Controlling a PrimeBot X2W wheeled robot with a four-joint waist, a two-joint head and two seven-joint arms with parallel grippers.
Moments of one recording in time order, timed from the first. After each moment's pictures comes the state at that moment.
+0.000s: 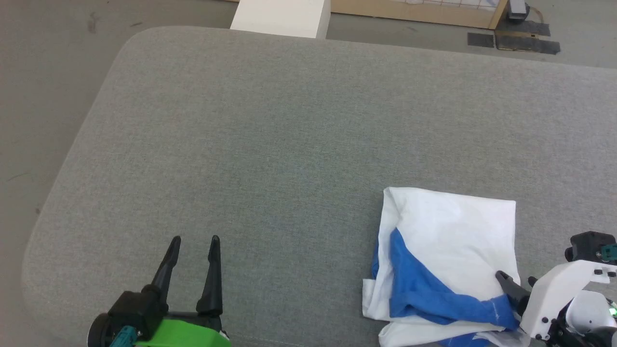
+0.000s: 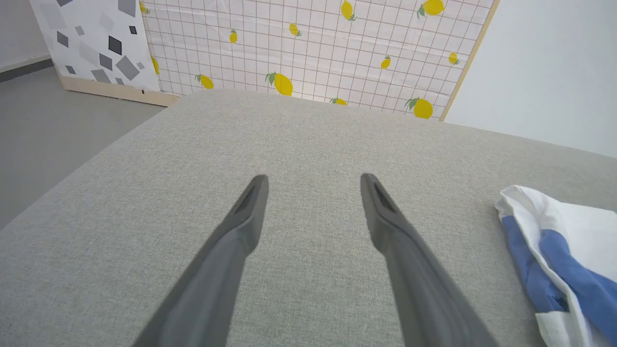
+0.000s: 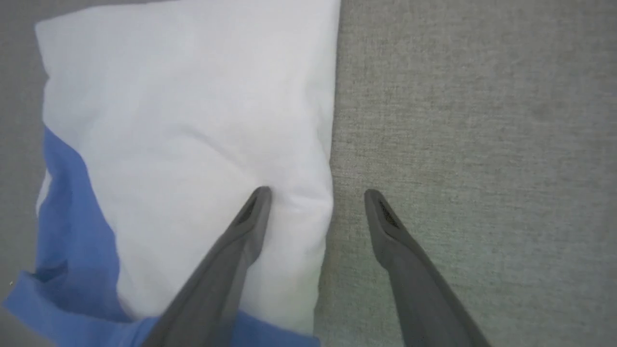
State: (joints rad) left arm 0.11 0.24 -0.28 -0.11 -0.39 0.12 -0.26; right arm 0.01 -0.06 -0.25 -0.03 0.32 0.13 0.78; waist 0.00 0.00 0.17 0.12
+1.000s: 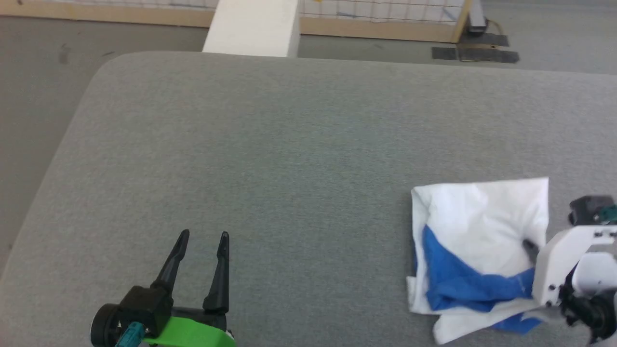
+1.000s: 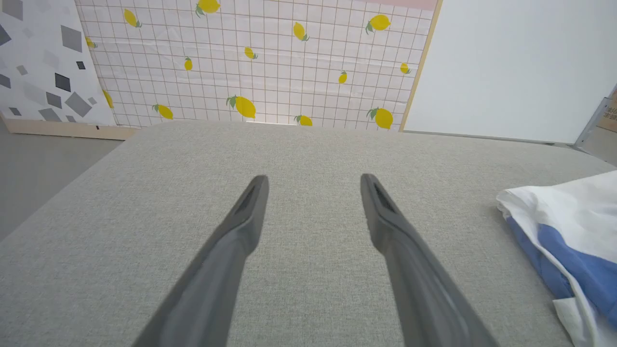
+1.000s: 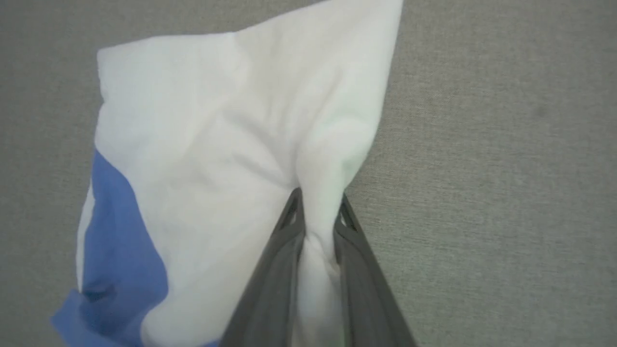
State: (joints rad) left arm 0.09 0.27 -0.31 -0.14 -0.35 0.12 -0.23; right arm -0.13 -0.19 -0.17 0.12 0.25 0.13 0.70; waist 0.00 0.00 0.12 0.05
